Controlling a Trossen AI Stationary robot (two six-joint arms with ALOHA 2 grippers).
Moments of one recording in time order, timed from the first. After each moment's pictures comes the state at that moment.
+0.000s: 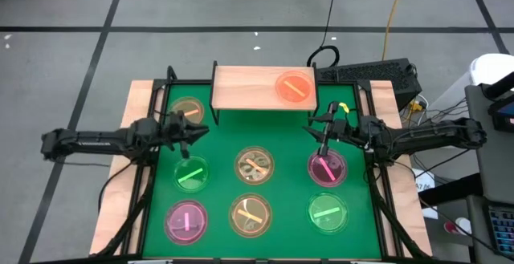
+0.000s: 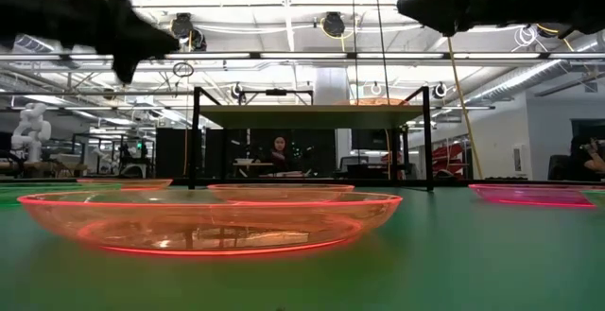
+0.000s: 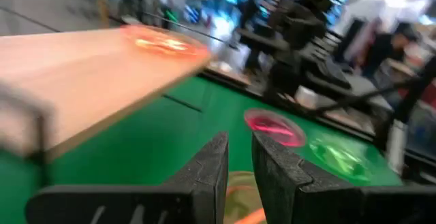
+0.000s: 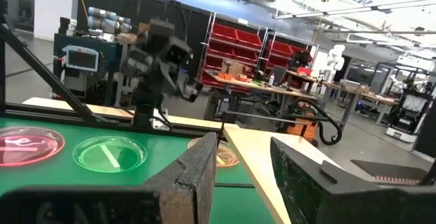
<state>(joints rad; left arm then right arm) 0.07 0.47 0.23 0.16 -0.12 -0.31 -0.04 0.82 0.29 0.65 0.18 -0.24</state>
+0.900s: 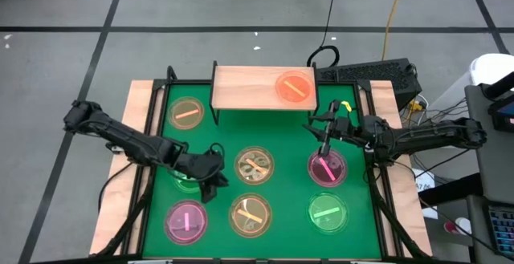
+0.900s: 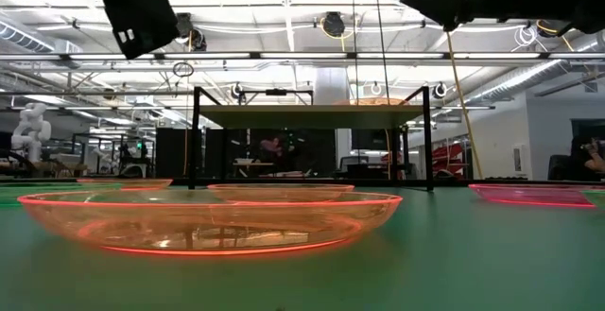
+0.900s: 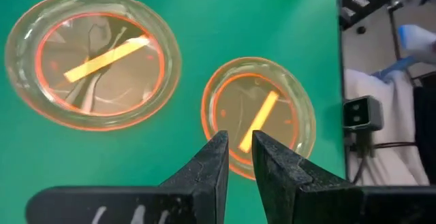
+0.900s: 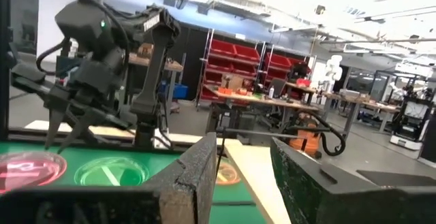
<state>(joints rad) -0.36 1.26 0.86 -0.36 -0.03 -0.64 -0.04 0.82 0.29 0.71 0.18 -0.22</state>
